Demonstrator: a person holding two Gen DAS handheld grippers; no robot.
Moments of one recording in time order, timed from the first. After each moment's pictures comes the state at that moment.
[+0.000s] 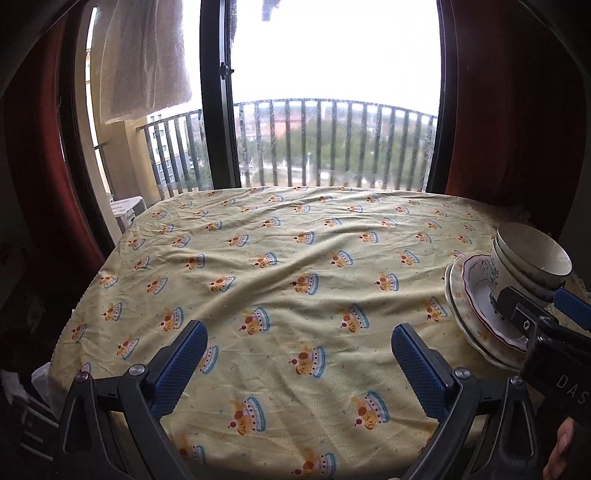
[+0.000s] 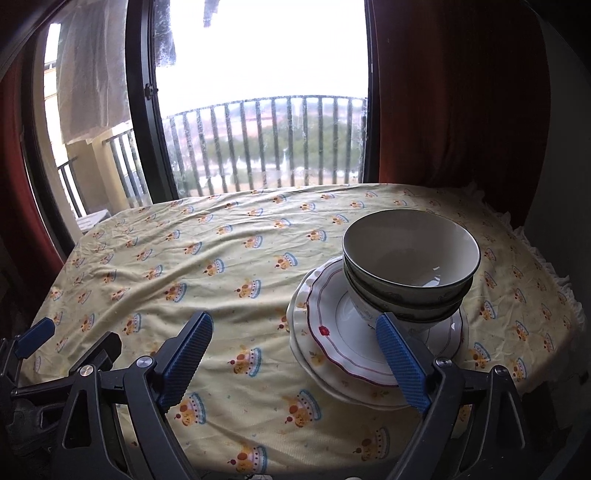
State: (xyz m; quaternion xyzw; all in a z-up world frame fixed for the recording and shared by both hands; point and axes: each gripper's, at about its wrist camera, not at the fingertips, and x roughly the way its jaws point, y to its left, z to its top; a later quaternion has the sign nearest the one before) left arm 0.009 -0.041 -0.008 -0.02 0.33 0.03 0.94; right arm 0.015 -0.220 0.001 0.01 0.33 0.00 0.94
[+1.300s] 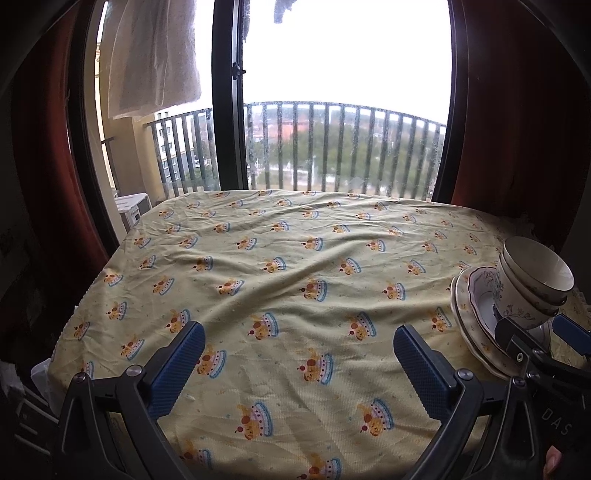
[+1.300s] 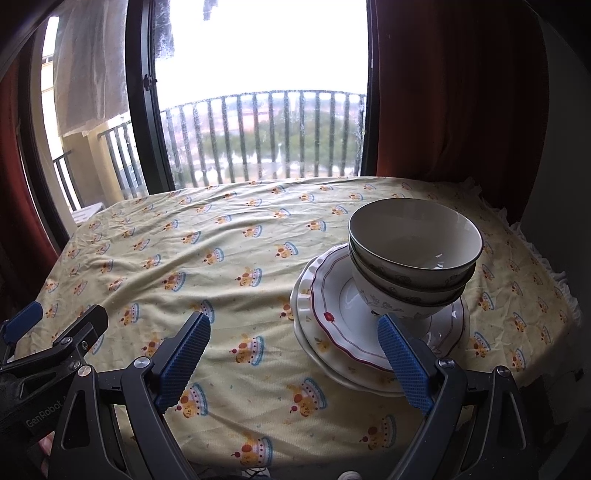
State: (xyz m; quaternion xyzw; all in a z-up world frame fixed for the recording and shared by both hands) left arm 0.011 -0.029 -0.005 -0.04 0.33 0.04 0.94; right arm 0.012 -0.210 -0.004 0.01 0.35 -0.01 0.94
